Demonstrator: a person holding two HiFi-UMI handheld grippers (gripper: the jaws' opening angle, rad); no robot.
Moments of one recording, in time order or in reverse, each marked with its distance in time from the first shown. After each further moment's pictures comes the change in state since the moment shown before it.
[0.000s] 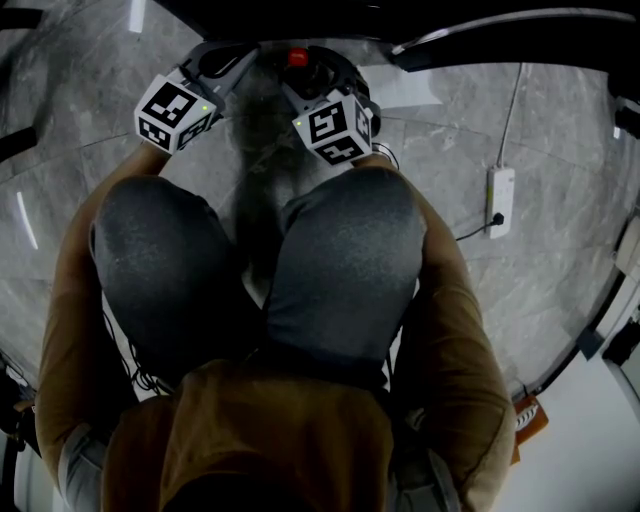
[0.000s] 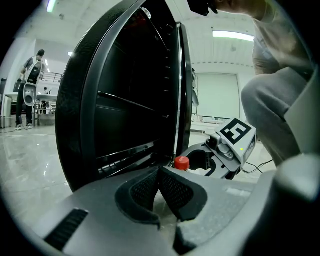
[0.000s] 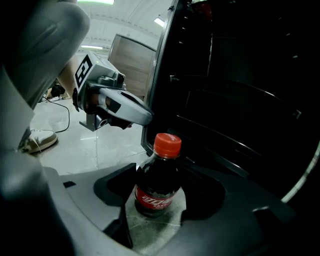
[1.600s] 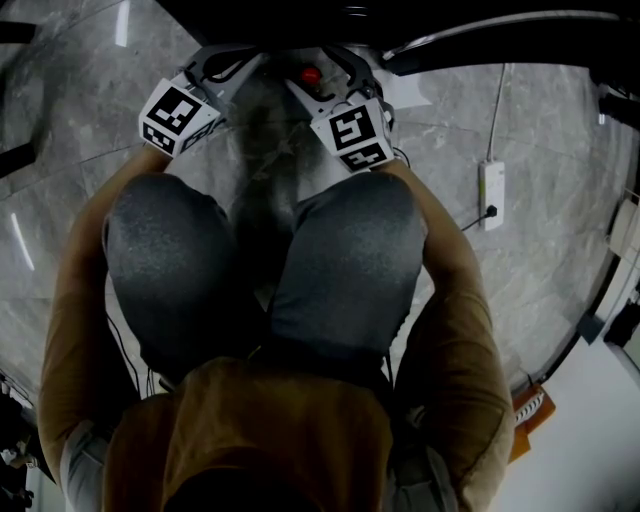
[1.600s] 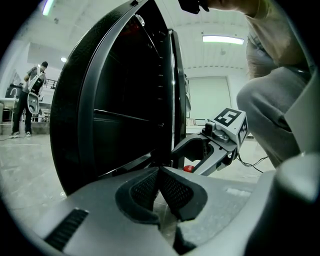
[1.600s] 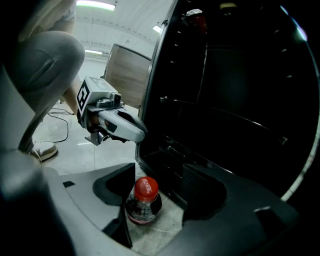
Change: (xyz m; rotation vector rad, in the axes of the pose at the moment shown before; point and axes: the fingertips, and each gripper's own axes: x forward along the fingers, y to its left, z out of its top) left arm -0.010 0.002 0.025 0.070 -0.058 -0.059; right arm -0.032 -0.019 0.052 0.034 -0.071 -0.020
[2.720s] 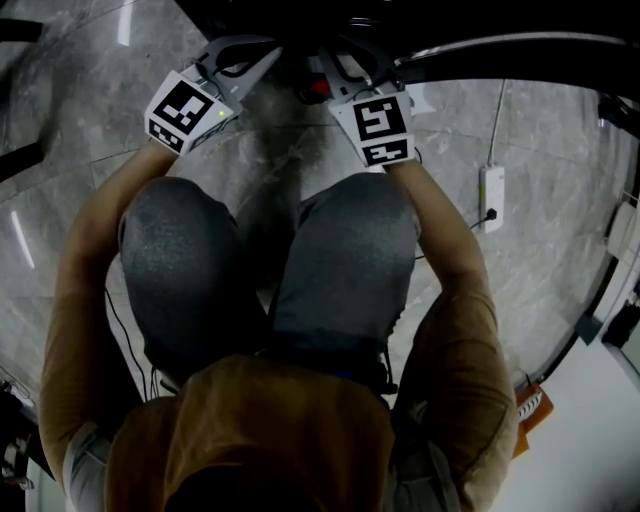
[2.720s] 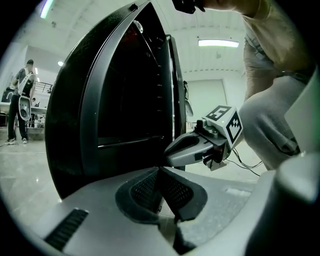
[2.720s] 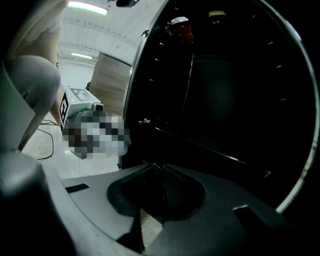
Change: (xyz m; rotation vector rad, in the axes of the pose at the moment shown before) left arm -0.011 0.014 0.053 0.047 -0.044 -0.021; right arm -0.007 -0.044 0.072 0.043 -0.082 -0.118
